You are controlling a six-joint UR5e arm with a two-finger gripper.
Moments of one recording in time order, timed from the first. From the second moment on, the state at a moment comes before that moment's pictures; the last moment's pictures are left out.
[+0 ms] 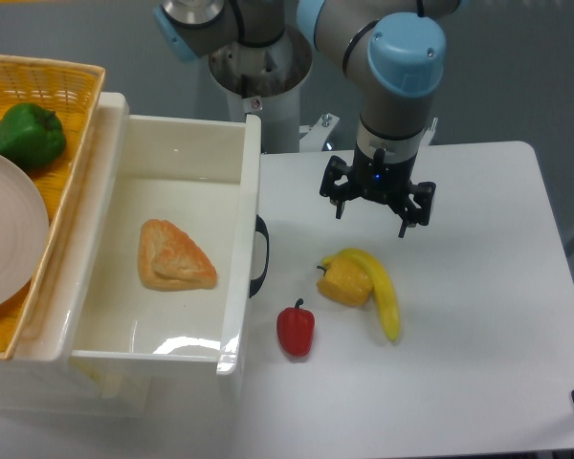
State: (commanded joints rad) arm 2.60 -1.76 -1.57 -1.29 1.48 0.92
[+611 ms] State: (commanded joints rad) arm 2.60 -1.76 -1.59 -1.29 1.48 0.85
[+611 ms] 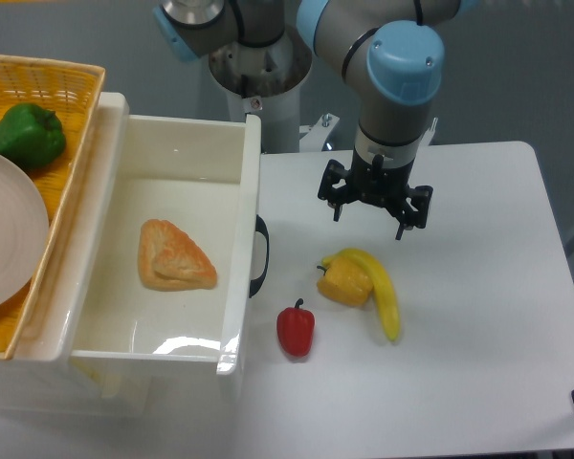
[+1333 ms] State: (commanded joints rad) arm 2.60 -1.84 -1.62 -1.26 1.51 0.77
